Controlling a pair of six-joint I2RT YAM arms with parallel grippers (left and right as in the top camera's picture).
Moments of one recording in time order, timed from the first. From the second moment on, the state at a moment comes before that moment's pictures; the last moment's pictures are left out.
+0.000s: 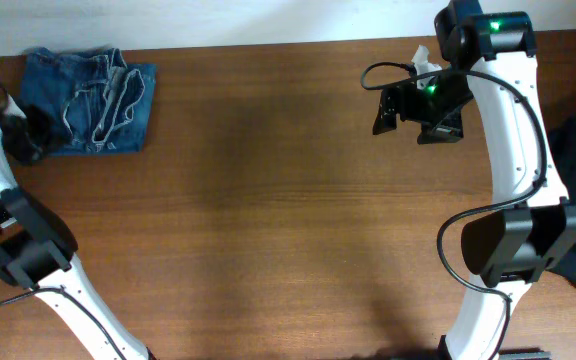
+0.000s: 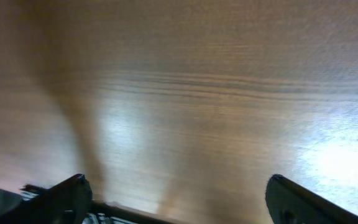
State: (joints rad) left arm 0.53 2.50 2.40 -1.25 0.39 -0.32; right arm 0.03 2.08 2.24 -1.69 -0.34 0.12
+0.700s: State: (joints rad) left arm 0.40 2.40 2.85 -1.69 0.89 0.04; right arm 0.03 1.37 2.09 -1.69 -0.27 0.12
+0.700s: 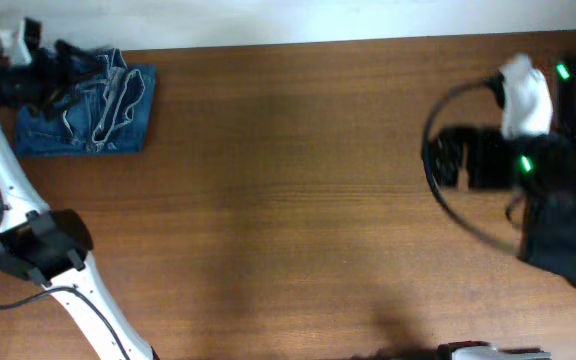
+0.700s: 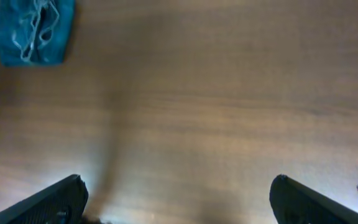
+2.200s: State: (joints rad) left arm -0.53 1.89 2.87 -1.69 0.23 0.05; right arm 0.03 0.70 1.47 -1.69 -0.13 0.12
